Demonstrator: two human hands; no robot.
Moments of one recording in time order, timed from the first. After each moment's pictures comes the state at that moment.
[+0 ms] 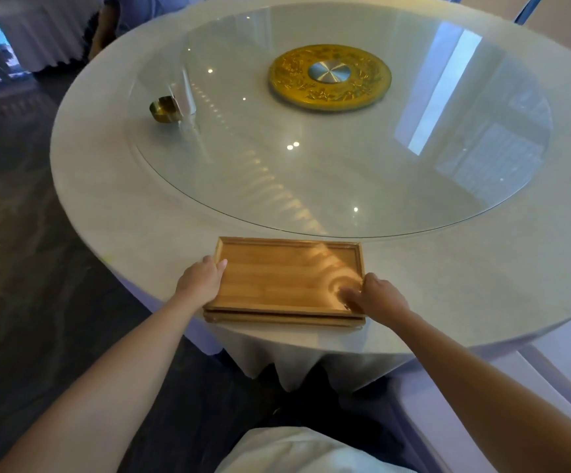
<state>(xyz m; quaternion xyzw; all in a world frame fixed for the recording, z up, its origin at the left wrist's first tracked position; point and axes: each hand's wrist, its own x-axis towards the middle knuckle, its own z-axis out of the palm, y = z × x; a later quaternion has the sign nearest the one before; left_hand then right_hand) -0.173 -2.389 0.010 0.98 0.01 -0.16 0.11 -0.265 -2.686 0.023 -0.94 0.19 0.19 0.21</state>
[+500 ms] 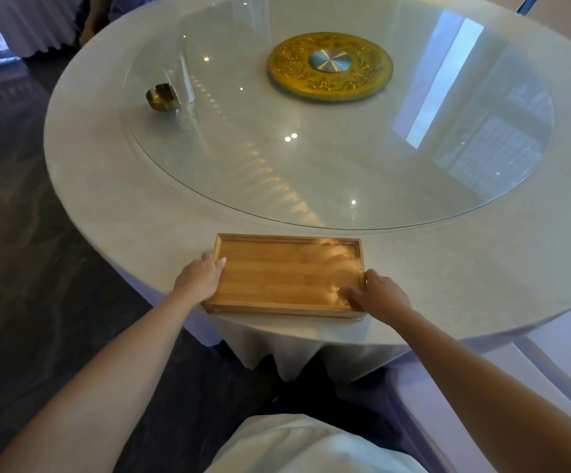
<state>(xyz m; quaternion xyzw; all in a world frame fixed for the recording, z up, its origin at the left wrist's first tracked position) -0.178 -2.384 0.003 0.98 0.02 -0.19 0.12 -0.275 -2.680 0.026 -0.94 0.20 0.20 0.20</state>
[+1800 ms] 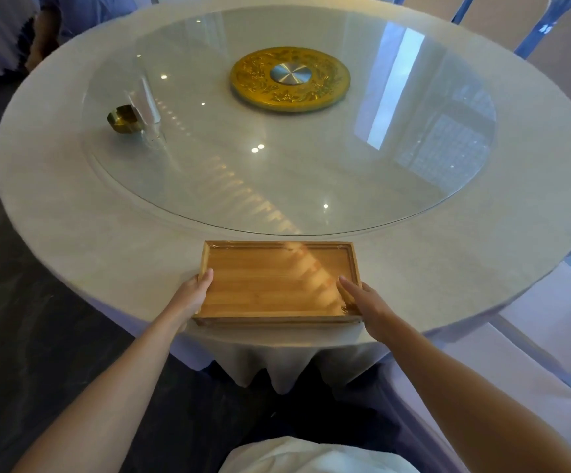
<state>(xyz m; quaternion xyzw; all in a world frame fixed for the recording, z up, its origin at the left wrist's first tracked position) -0.178 -2.390 0.017 0.84 0.10 -0.29 0.45 -0.292 -2.672 0.015 -0.63 0.36 0.12 0.68</state>
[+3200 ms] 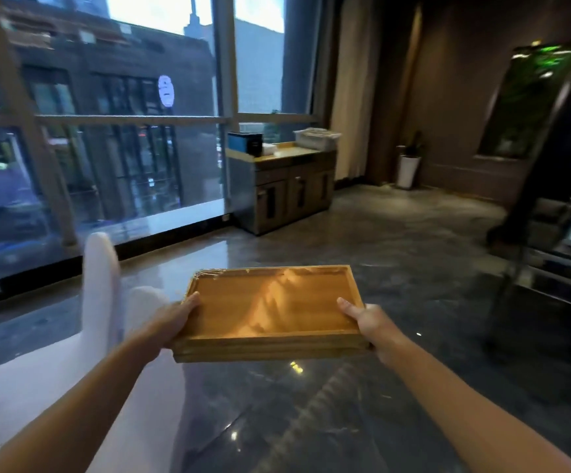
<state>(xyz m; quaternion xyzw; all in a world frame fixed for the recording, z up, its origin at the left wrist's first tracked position) -0.814 -2.850 0.210 0.61 -0.59 -0.46 0.27 -1.087 -2.701 0.228 -0.30 0.71 -0.49 0.41</state>
